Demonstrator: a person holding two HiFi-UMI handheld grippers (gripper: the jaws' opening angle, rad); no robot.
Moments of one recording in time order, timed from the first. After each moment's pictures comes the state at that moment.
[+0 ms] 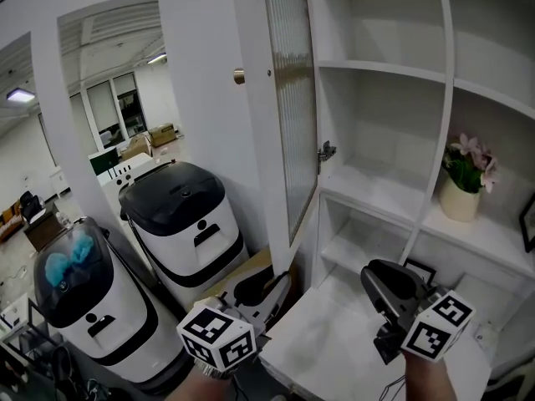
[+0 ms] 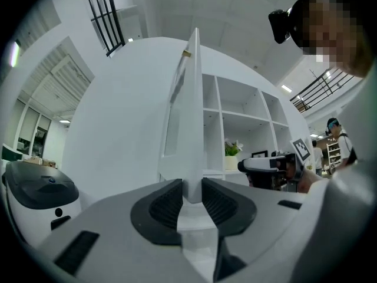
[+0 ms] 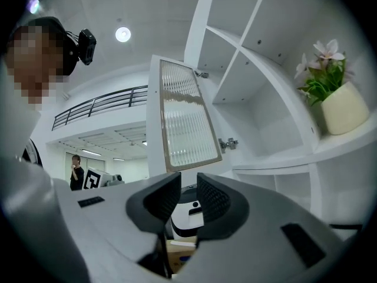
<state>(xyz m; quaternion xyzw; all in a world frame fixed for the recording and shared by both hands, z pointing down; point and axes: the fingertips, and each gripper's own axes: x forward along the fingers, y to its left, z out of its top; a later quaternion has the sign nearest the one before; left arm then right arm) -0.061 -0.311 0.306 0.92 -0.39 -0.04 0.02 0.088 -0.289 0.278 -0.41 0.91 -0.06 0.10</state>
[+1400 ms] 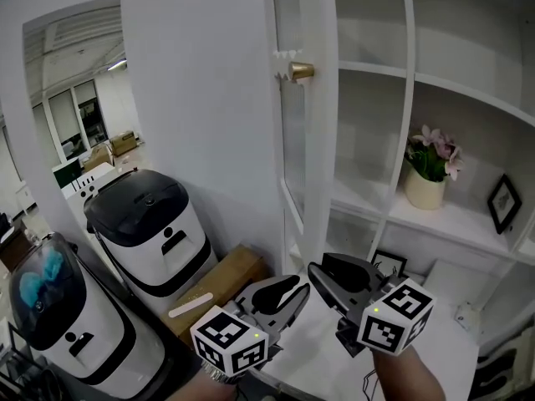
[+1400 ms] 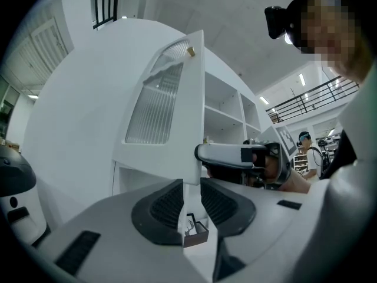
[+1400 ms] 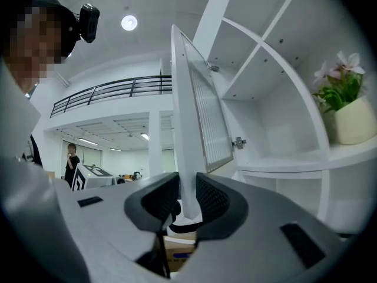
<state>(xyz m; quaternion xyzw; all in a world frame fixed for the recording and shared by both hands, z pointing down) 0.019 -0.283 0.320 0.97 -0.24 -0.03 0.05 0.045 -0.292 0.274 -0.42 0.90 -0.04 0.06</state>
